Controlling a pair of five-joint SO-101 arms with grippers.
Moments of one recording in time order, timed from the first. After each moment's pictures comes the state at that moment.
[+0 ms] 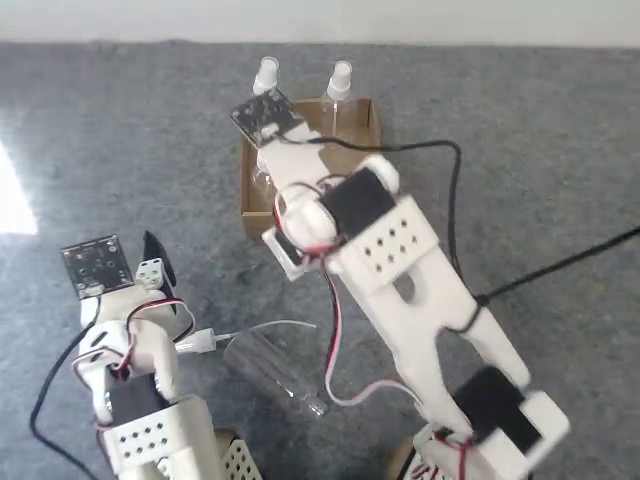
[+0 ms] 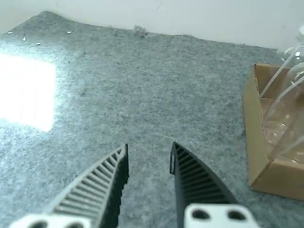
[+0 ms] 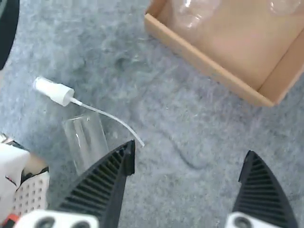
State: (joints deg) left arm -26.1 -91.0 90.1 40.2 3.0; right arm -44.4 -5.9 -14.9 97.8 -4.0
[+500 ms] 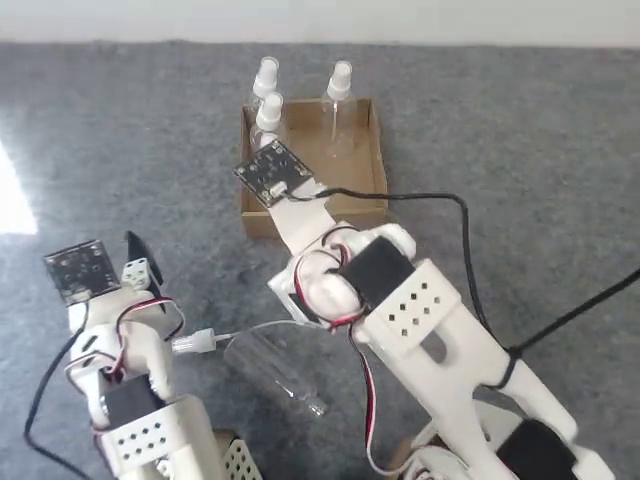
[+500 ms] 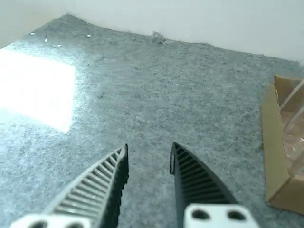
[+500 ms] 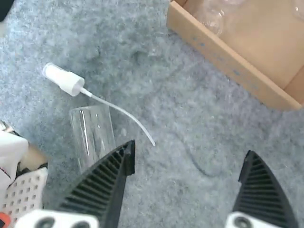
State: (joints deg) left arm -30.1 -91.0 90.1 38.4 3.6; right arm -49.2 -23.6 13.8 81.9 -4.1
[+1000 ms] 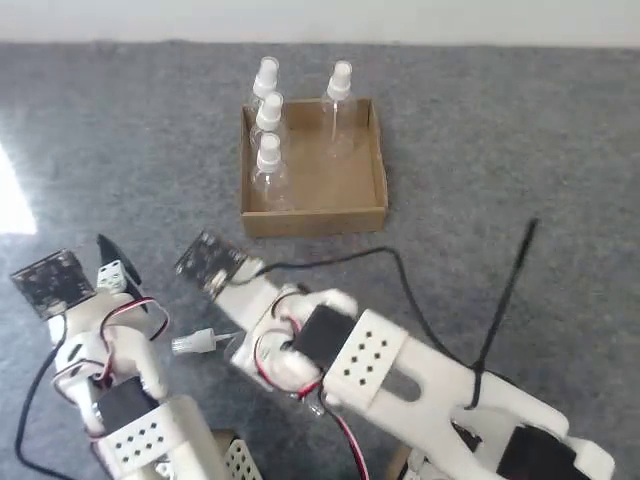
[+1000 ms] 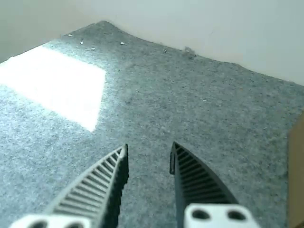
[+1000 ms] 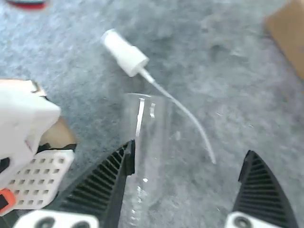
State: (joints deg) left arm -36.4 -91.0 90.1 36.2 7.1; right arm -65.0 -24.4 31.6 65.7 -4.1
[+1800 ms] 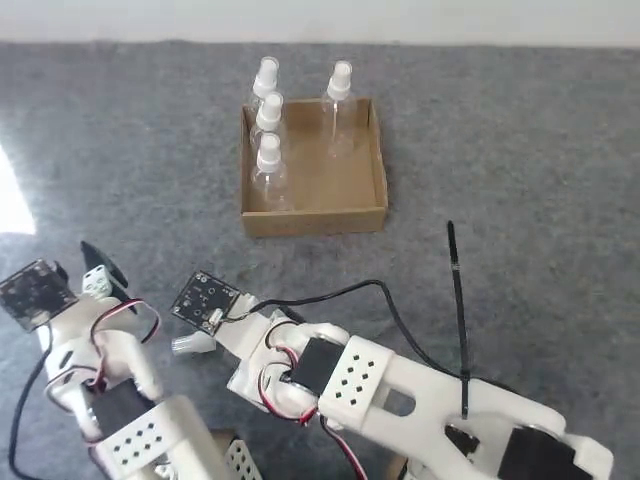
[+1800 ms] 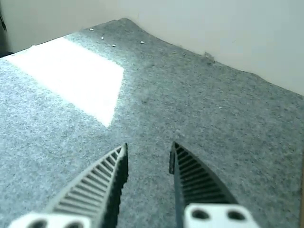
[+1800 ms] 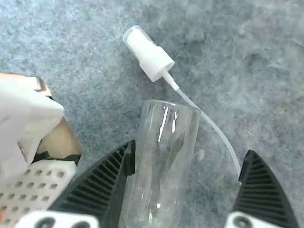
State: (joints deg) left arm -40.4 -91.0 90.1 36.2 10.2; right arm -68.7 -24.3 45.5 47.7 -4.2
